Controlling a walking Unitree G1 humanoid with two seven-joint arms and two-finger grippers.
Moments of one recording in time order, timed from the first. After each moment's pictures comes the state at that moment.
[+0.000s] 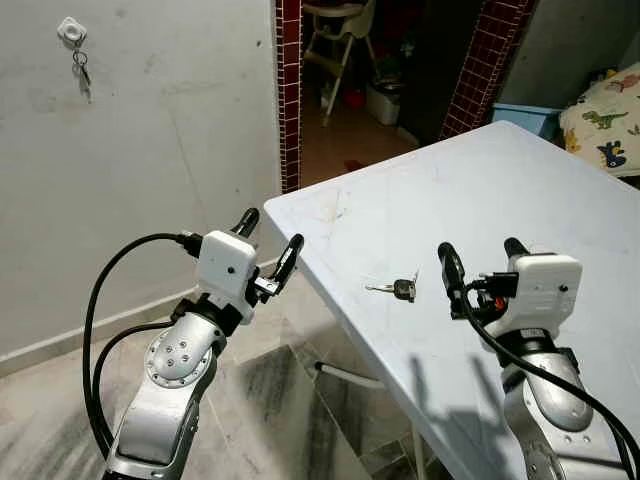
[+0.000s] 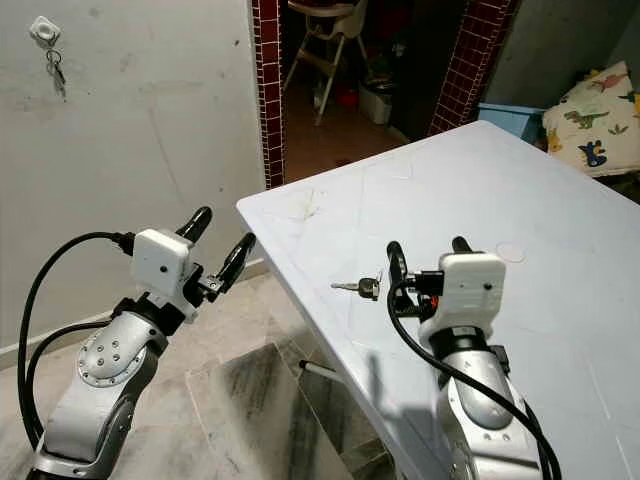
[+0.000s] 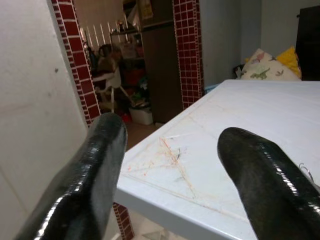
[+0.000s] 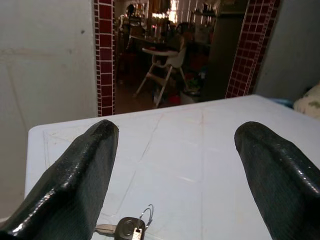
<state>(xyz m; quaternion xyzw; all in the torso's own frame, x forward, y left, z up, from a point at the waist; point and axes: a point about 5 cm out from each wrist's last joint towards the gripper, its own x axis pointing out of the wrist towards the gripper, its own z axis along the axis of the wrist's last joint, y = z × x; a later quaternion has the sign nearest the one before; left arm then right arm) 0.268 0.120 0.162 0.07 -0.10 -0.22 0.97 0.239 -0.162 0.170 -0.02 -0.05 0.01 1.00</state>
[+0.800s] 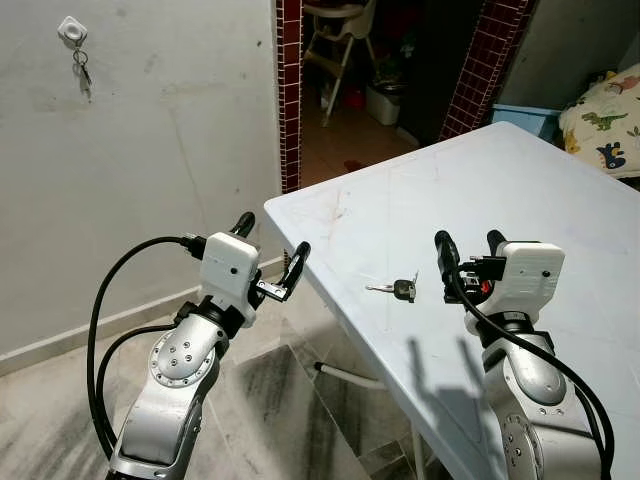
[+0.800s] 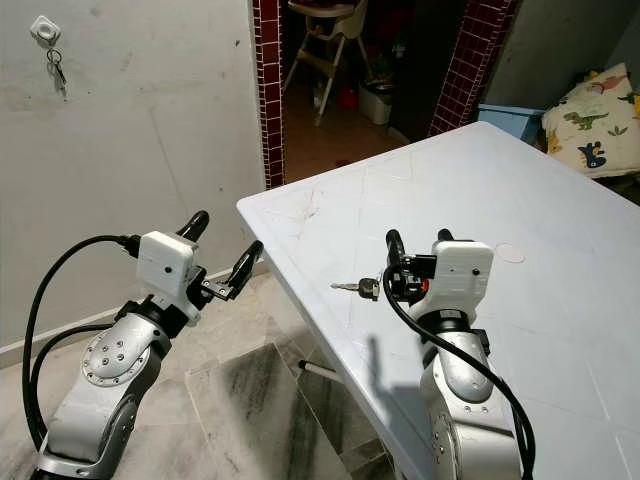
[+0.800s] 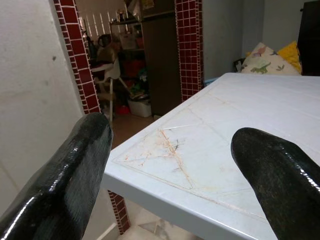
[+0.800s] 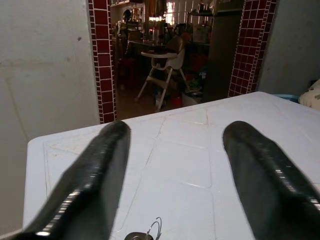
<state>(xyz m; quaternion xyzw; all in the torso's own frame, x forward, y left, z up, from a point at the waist) 0.268 0.118 0.159 0.06 -0.08 -0.21 0.97 0.255 -0.160 0.164 0.01 -0.06 0.01 1.00</state>
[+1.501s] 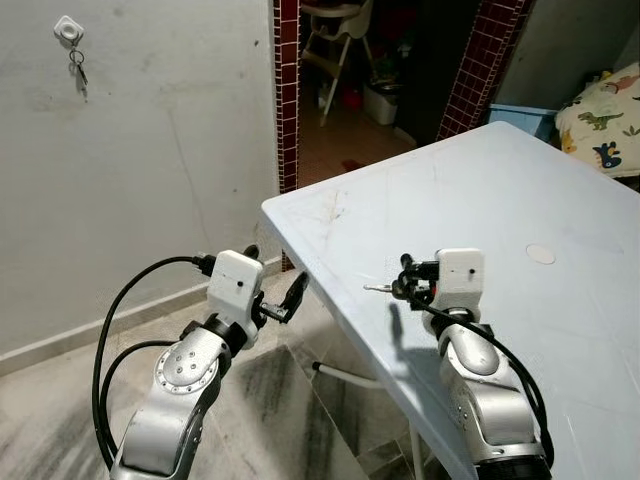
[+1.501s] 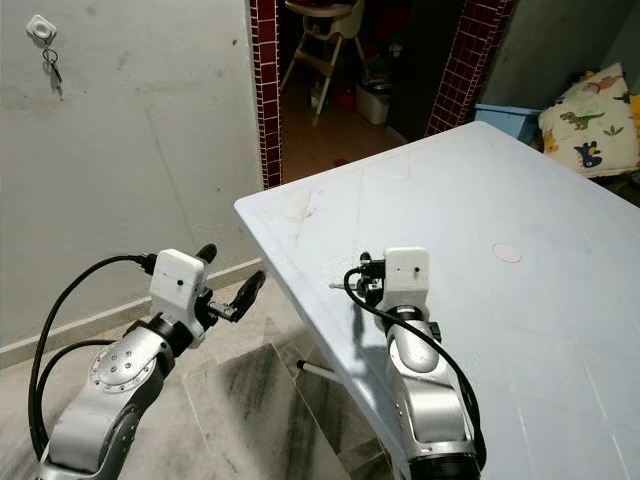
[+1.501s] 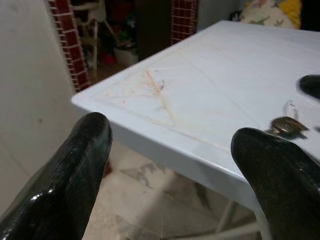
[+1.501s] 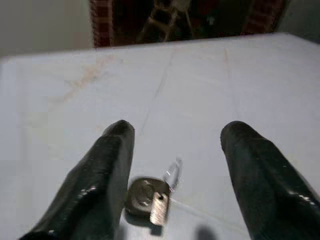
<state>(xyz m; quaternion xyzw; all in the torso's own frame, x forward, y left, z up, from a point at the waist) 0.261 0.116 0.129 0.04 0.04 -0.23 0.97 0.299 -0.141 0.098 -0.03 0.07 0.00 1.00</state>
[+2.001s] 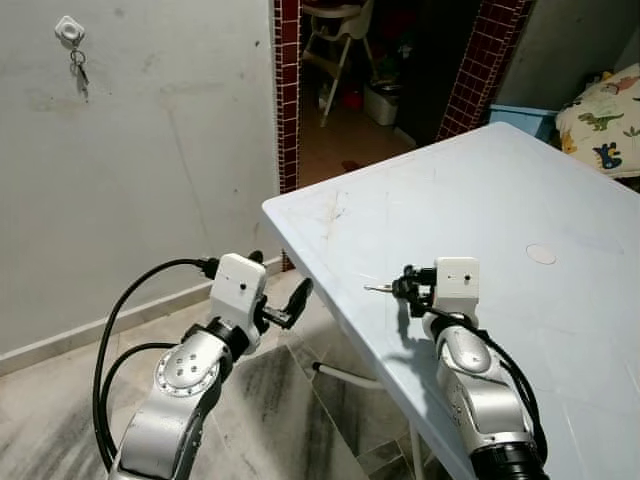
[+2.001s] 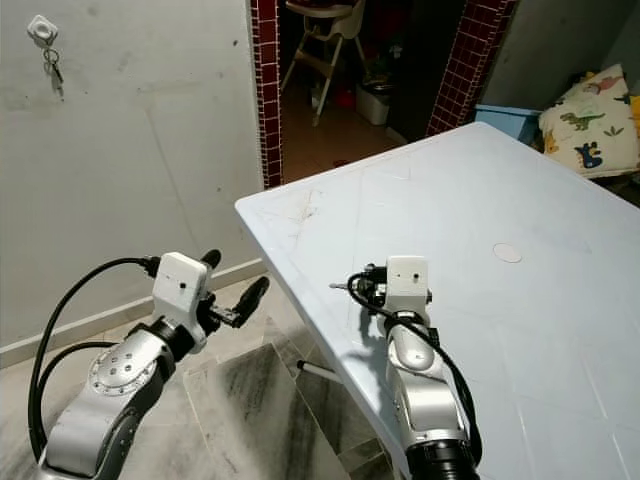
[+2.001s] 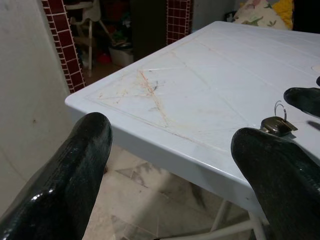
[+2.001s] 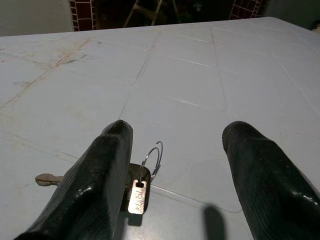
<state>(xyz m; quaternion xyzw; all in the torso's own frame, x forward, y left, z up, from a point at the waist) 0.259 0.115 0.132 0.04 0.04 -0.23 0.97 0.302 -0.146 0.088 -0.03 0.08 -0.02 1.00</state>
